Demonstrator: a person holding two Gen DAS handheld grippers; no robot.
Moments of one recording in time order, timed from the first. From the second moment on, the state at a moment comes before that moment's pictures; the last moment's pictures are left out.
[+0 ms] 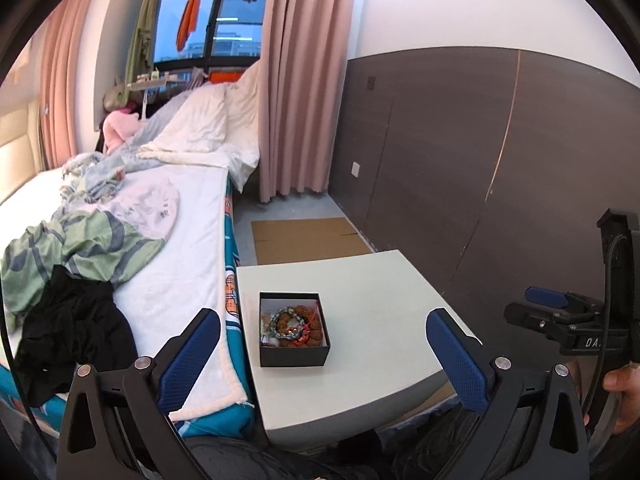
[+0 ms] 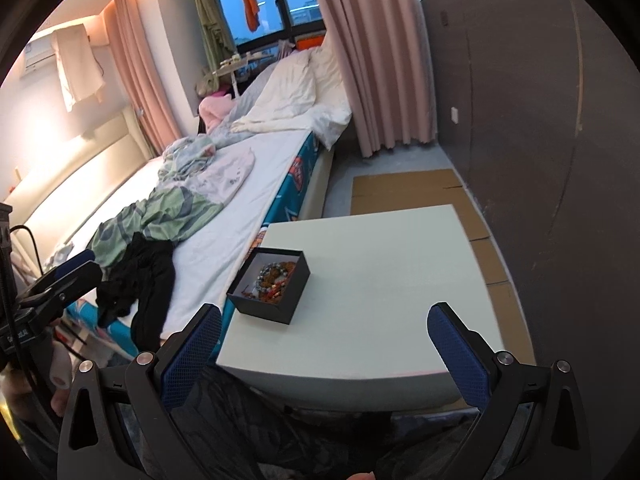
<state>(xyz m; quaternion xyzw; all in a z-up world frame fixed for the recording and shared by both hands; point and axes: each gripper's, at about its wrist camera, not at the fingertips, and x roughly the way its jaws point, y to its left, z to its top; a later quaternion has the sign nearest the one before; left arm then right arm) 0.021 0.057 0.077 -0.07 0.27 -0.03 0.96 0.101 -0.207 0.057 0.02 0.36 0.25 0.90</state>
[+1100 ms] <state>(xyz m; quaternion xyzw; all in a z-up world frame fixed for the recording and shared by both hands) -0.096 0.020 0.067 -0.04 0.21 0.00 0.98 -0.021 -0.259 0.063 0.01 0.28 0.24 0.93</state>
